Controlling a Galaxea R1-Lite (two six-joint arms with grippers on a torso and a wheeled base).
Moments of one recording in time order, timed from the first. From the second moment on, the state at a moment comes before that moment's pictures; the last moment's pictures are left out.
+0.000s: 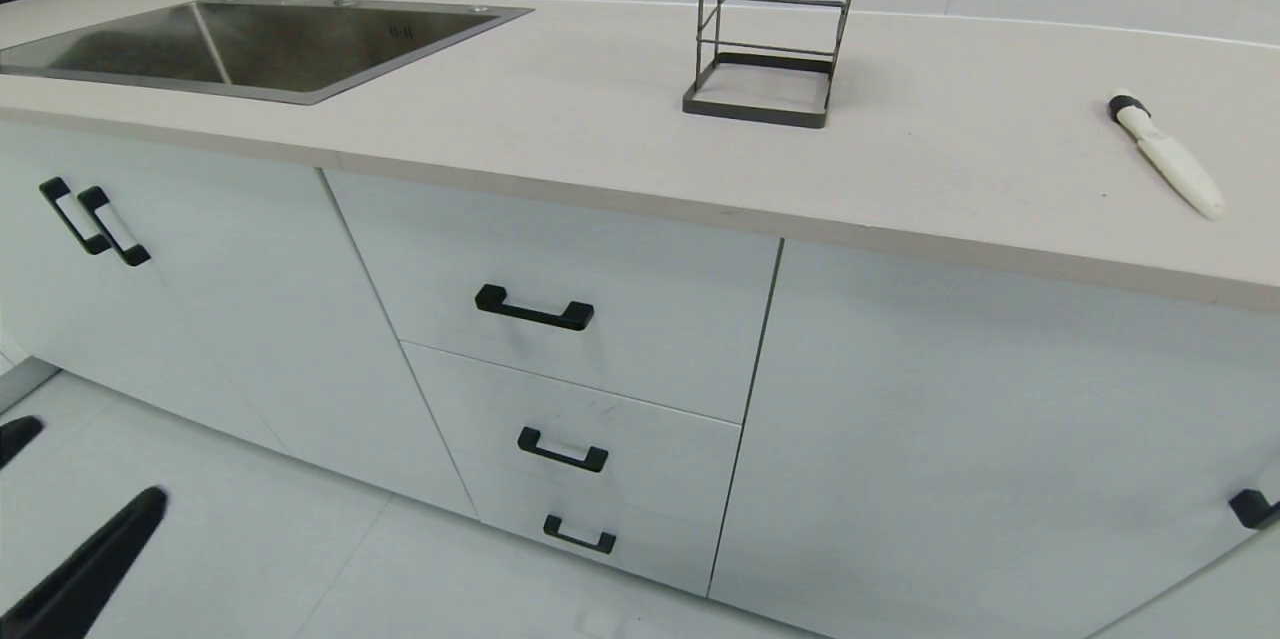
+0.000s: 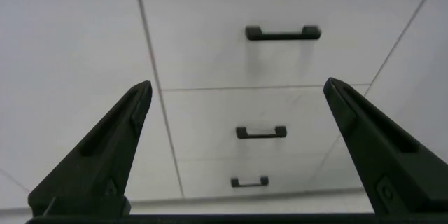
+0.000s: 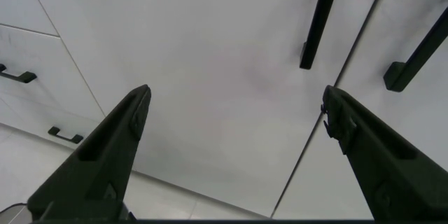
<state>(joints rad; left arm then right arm) -0.17 0.53 -0.07 -0.65 -0.17 0.02 0.00 0.00 0.00 0.00 0.05 -0.02</state>
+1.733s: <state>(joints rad) 0.00 0.00 0.00 -0.05 -0.15 0.01 0.00 0.00 0.00 0.00 0.05 -0.02</state>
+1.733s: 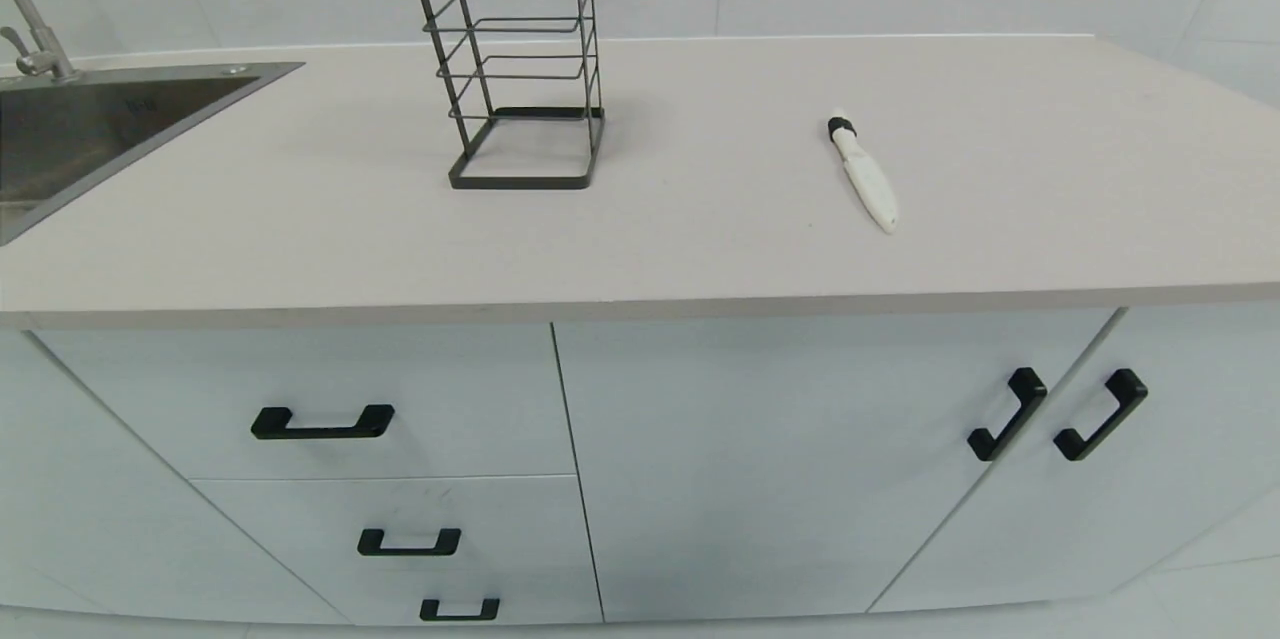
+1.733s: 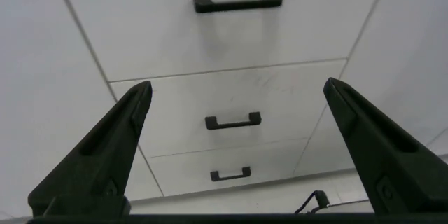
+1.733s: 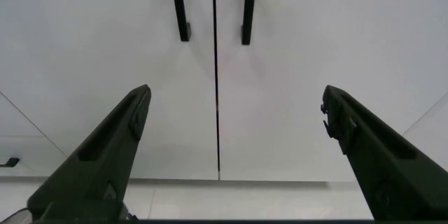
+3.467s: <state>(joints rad) 0.00 0.00 0.00 0.00 -0.09 0.08 0.00 0.00 0.00 0.00 0.05 -0.02</state>
